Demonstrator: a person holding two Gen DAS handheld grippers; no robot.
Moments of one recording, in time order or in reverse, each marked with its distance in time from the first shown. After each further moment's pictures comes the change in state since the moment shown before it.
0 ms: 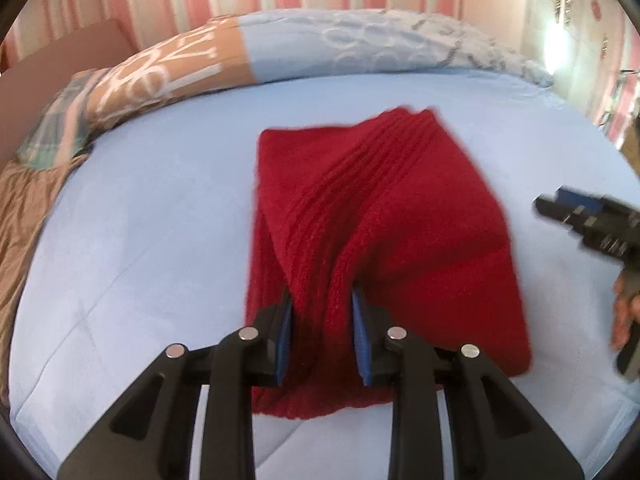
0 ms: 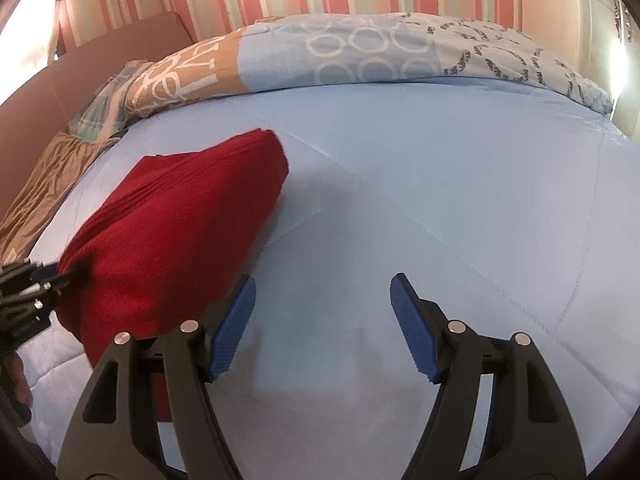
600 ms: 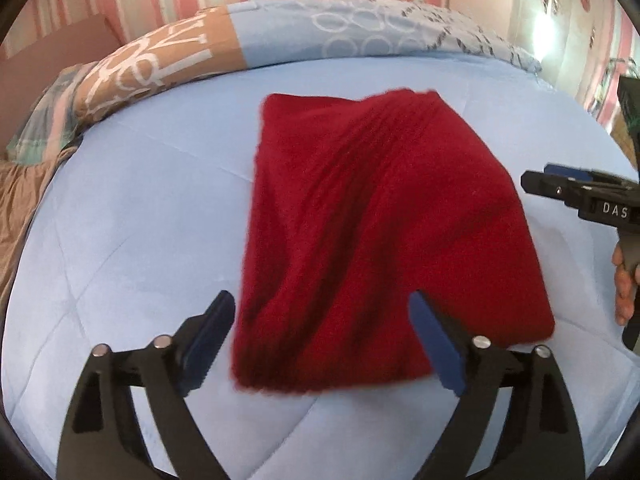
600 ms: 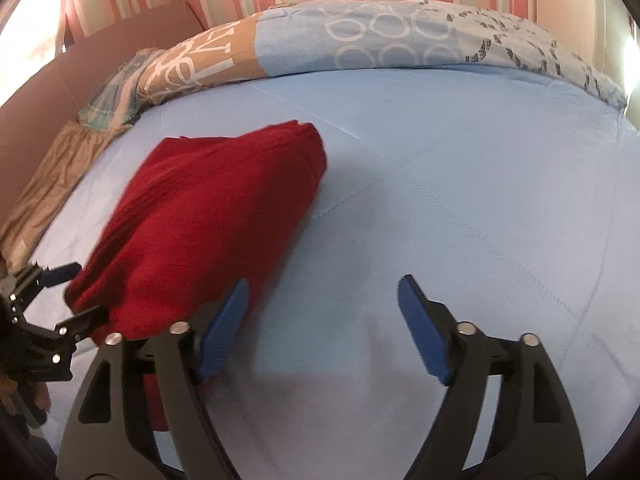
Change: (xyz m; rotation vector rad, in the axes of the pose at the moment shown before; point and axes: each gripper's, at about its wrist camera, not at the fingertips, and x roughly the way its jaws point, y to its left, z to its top) left arm -0.003 0.013 -0.027 0.019 0.004 -0.071; right arm 0.008 0.020 -0.005 0.012 0.042 0.059
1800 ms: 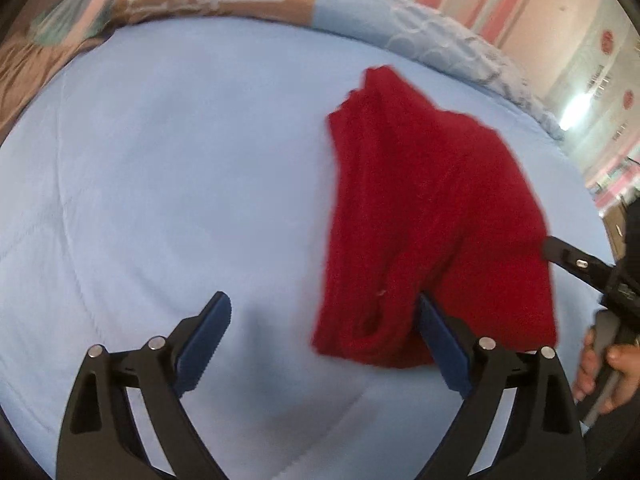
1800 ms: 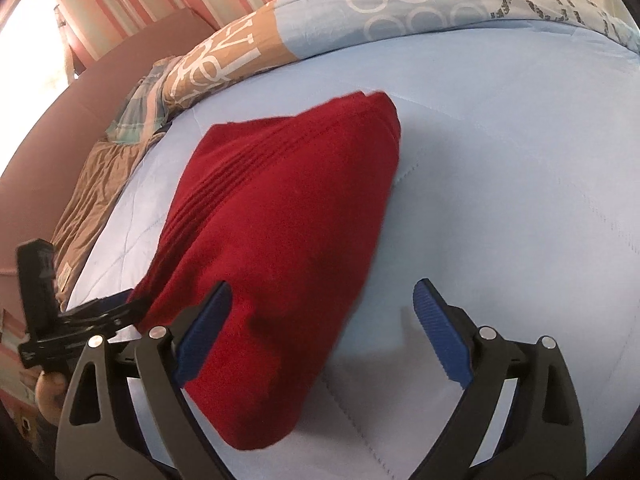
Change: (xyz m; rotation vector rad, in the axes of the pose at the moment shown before) left arm 0.008 0.076 -0.011 -0.282 0.074 -0.147; right arm 0.015 0.030 -0.007 0.113 0.063 0.167
